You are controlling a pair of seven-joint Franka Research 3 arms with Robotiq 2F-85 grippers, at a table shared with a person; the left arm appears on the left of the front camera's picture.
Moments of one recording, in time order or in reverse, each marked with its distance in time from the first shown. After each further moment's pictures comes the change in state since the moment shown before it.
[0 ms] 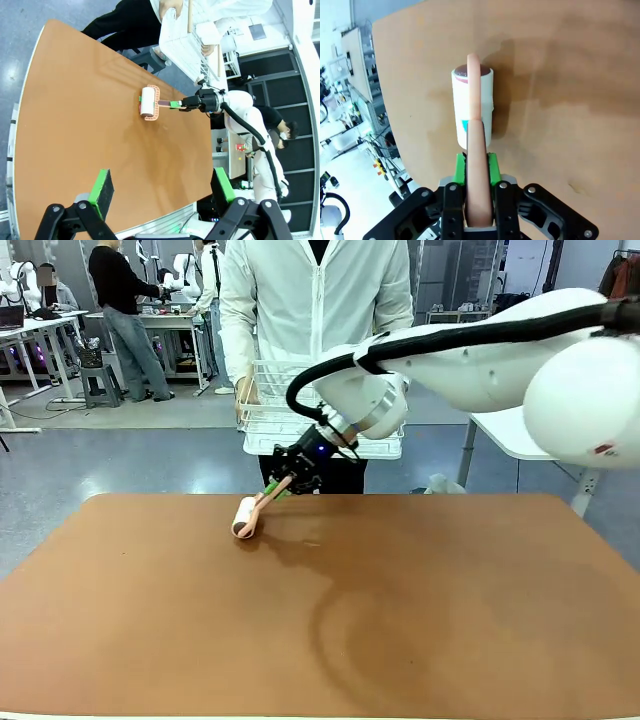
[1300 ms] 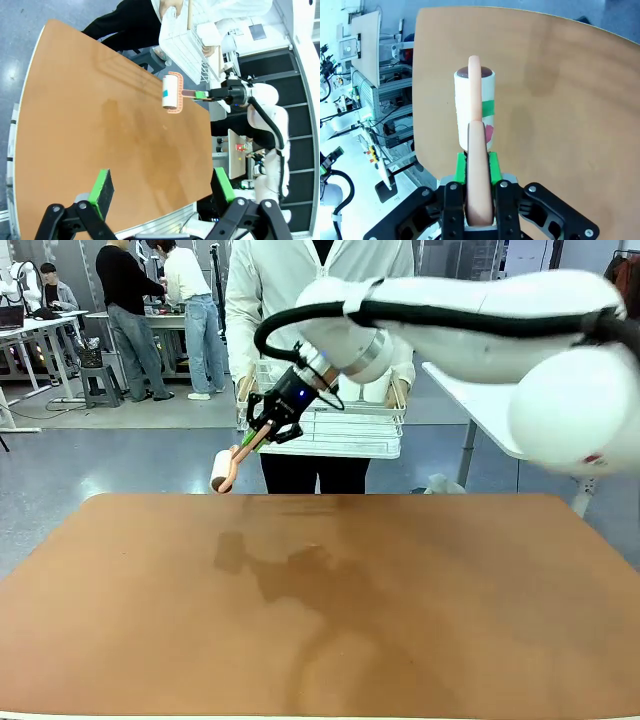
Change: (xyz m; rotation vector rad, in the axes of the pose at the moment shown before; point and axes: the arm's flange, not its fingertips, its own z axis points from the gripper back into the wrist) left arm 0.000 0.000 0.000 0.000 -0.001 0.000; right arm -0.013 0.093 0.082 -0.024 -0.029 0.145
